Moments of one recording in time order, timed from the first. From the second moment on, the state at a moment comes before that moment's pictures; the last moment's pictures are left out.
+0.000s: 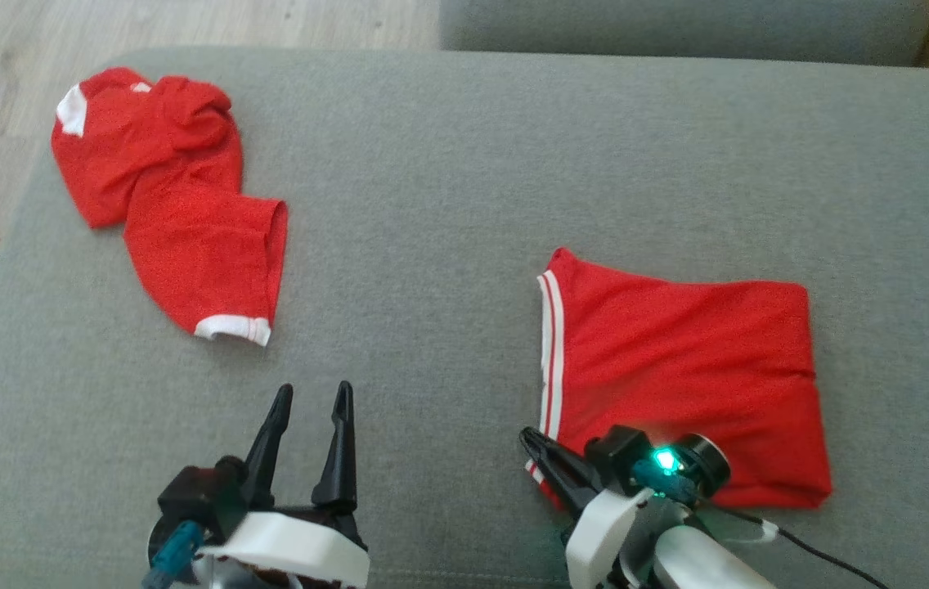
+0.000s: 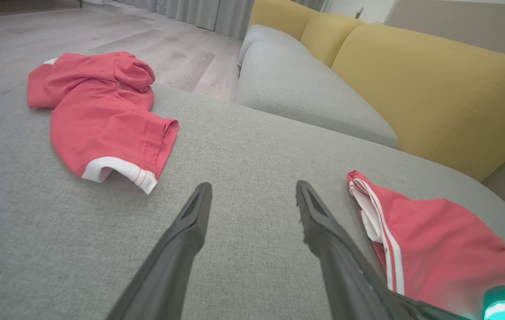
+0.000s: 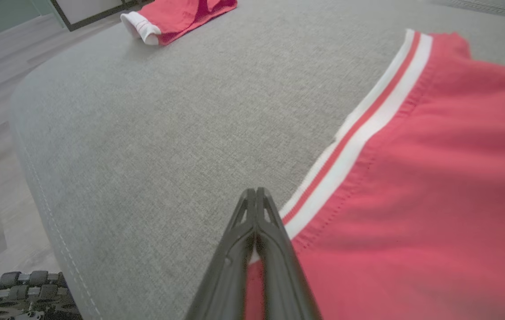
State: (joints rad) left arm 0.09 0.06 -0.34 0.06 -0.36 0.10 -0.25; right arm -0.26 -0.07 0.65 0.65 0.16 0.13 -0.12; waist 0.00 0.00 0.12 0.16
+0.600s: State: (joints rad) left arm 0.16 0.06 -0.22 0.15 -0.25 0.03 -0.25; right arm 0.02 -0.11 0.10 0.27 0.11 0.13 -0.22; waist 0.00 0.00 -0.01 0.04
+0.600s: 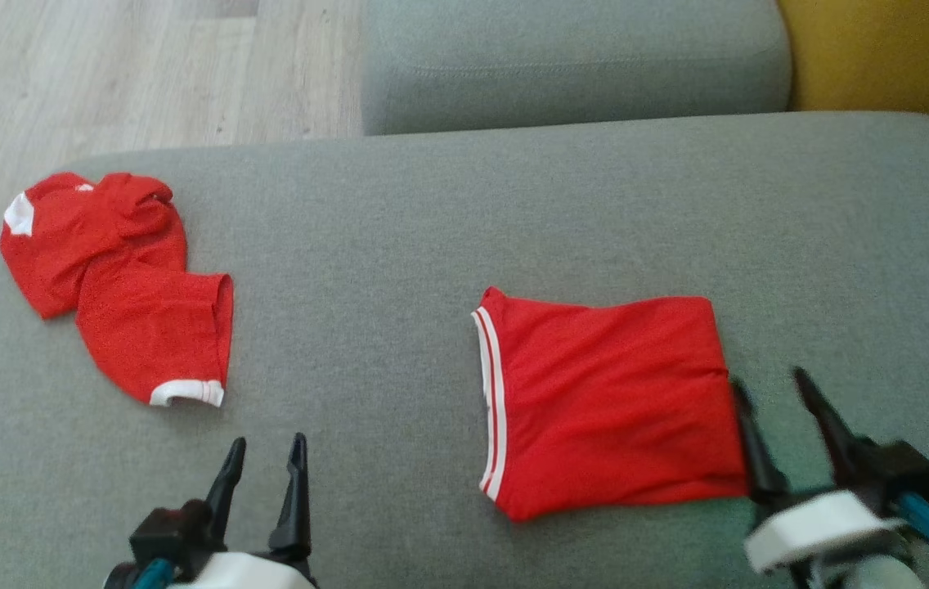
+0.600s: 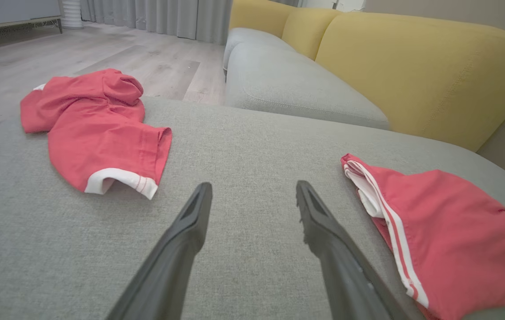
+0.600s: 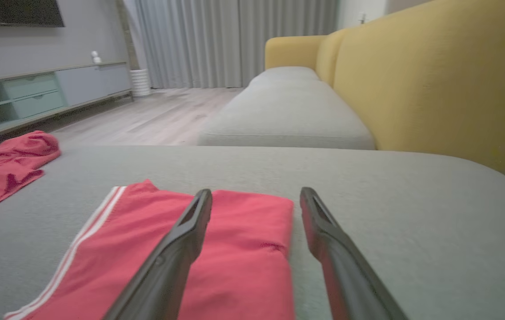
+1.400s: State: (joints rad) left arm 0.23 0.06 -0.15 0.16 -0.21 0.00 -0.25; right arm 0.15 -0.11 0.01 0.33 0.16 0.13 -0.25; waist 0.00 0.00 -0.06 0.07
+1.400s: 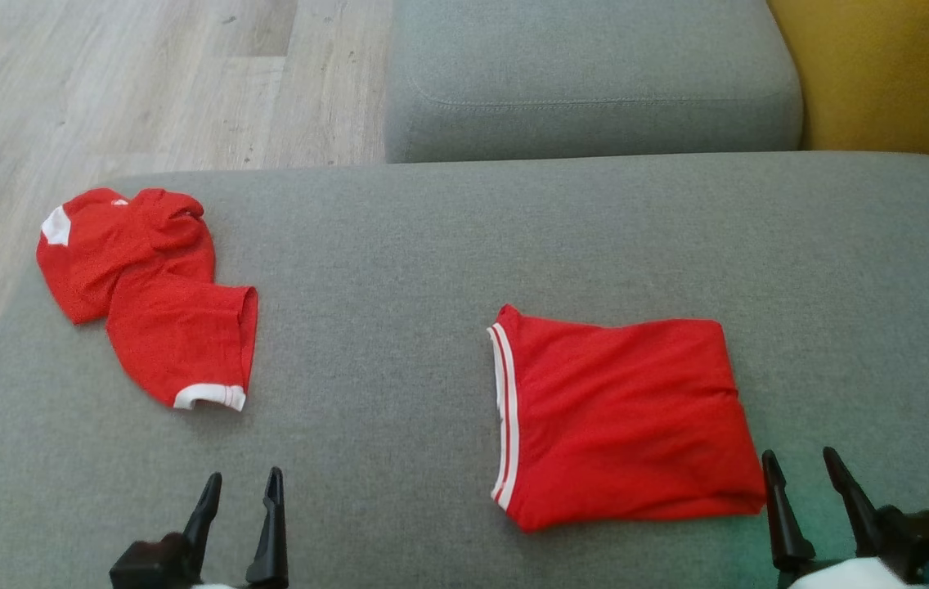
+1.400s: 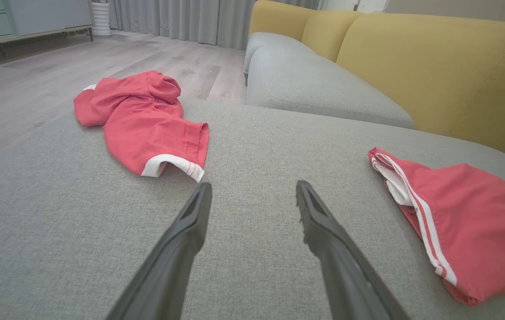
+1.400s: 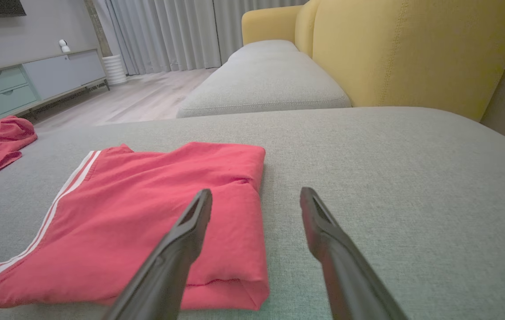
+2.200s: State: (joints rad) left arm 0.16 0.05 -0.21 0.14 -0.23 0.03 -0.25; right arm -0.16 -0.23 0.00 0.43 0.49 0.13 0.56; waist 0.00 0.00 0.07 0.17
